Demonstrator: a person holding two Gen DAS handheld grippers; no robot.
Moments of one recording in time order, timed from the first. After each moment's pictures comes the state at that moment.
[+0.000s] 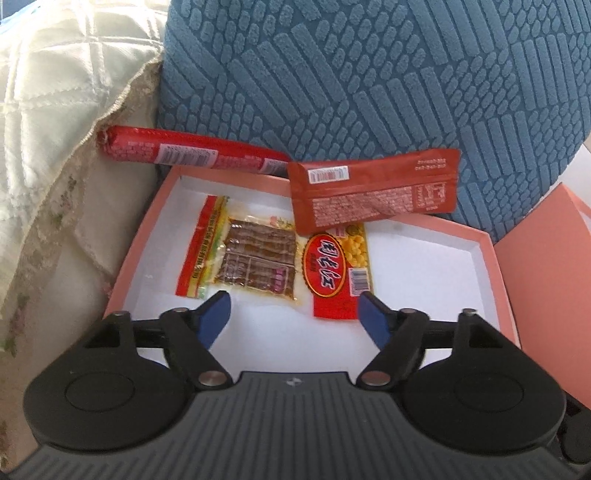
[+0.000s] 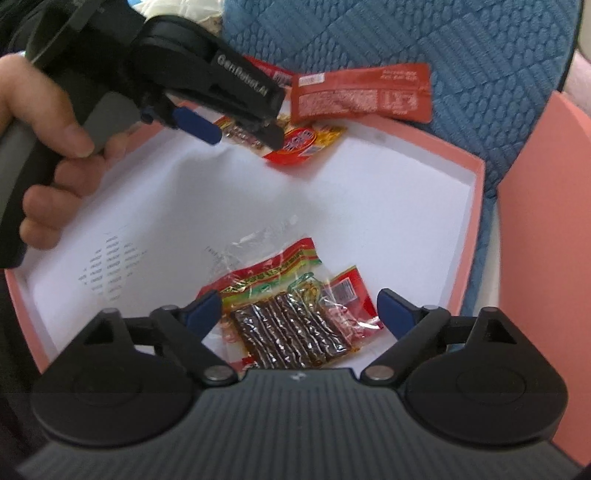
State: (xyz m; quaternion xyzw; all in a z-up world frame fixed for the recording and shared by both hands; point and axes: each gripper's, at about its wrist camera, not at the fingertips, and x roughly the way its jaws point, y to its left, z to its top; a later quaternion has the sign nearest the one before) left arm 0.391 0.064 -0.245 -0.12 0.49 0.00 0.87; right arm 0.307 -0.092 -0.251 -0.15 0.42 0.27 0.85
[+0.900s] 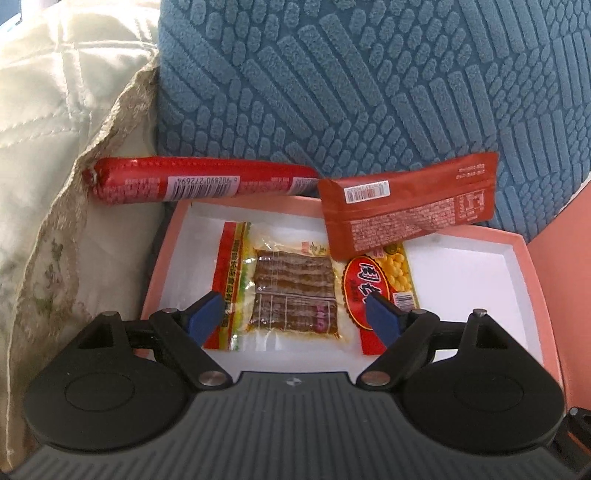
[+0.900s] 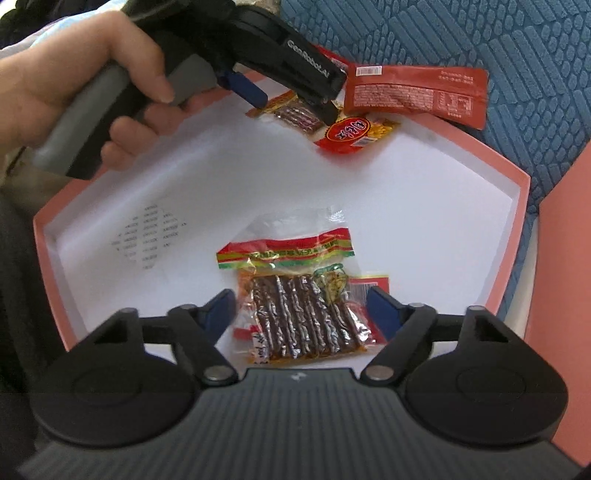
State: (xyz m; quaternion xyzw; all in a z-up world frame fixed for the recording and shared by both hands) left arm 0.422 0.083 -0.264 -0.08 0.49 -0.01 0.87; right arm 0.300 -0.078 -0.253 -0.17 0.43 0.34 0.82
